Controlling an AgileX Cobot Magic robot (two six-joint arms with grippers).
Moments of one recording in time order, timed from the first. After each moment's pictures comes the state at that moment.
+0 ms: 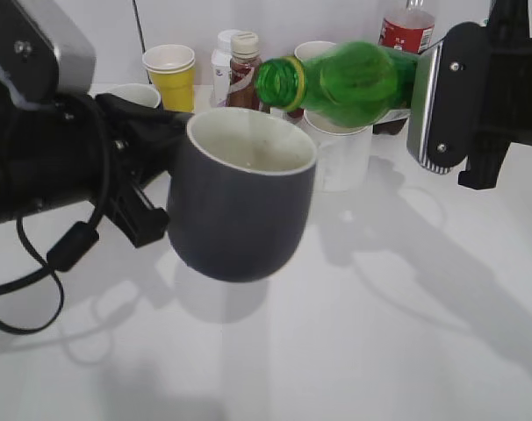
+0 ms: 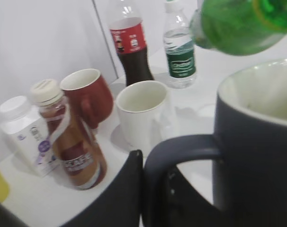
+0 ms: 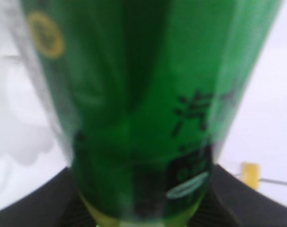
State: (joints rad) left arm -0.67 1.27 -0.57 0.44 -0.40 -0.14; right arm 0.45 1.31 -0.72 -0.40 -0.14 -0.93
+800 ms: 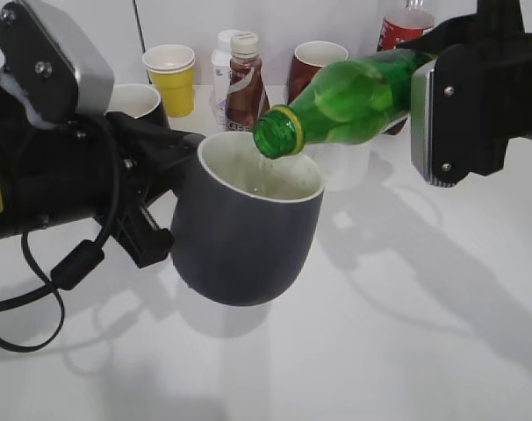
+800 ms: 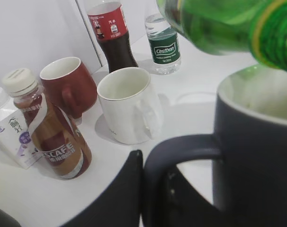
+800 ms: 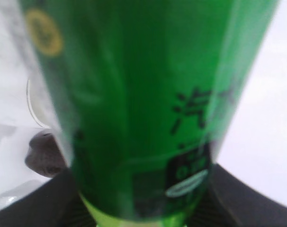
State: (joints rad) left arm -0.71 1.27 -0.57 0.44 -0.33 -0.15; right arm 0.45 1.31 -0.72 -0.36 -0.21 -1.22
